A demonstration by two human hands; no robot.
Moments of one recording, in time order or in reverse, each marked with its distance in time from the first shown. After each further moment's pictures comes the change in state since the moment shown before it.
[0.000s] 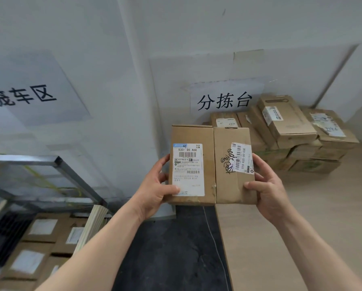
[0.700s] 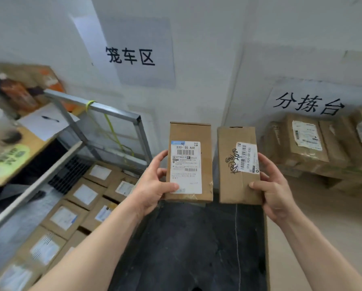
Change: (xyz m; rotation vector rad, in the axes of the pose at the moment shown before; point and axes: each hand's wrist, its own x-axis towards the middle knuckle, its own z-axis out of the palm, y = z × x) left_hand -0.115 -0.040 -0.119 -0.114 0.354 0.043; right_hand -0.035 0.032 0.134 -0.168 -0.233 0.104
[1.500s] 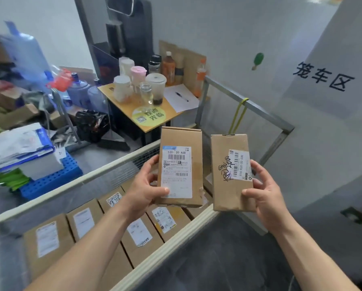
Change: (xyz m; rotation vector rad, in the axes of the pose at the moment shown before) left_hand -0.266 -0.091 -0.364 -0.241 0.395 0.134; right_hand -0.171 0.087 0.372 -0.250 -0.501 -0.038
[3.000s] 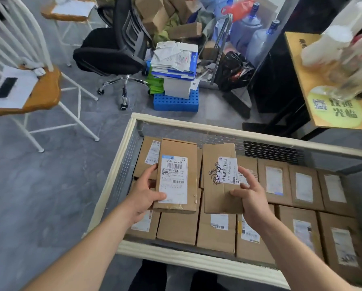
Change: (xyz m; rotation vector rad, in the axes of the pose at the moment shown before) left_hand -0.124 -0.187 -0.240 -0.345 0.889 -0.246; right_hand 0.058 0.181 0.344 -0.421 -0.706 0.389
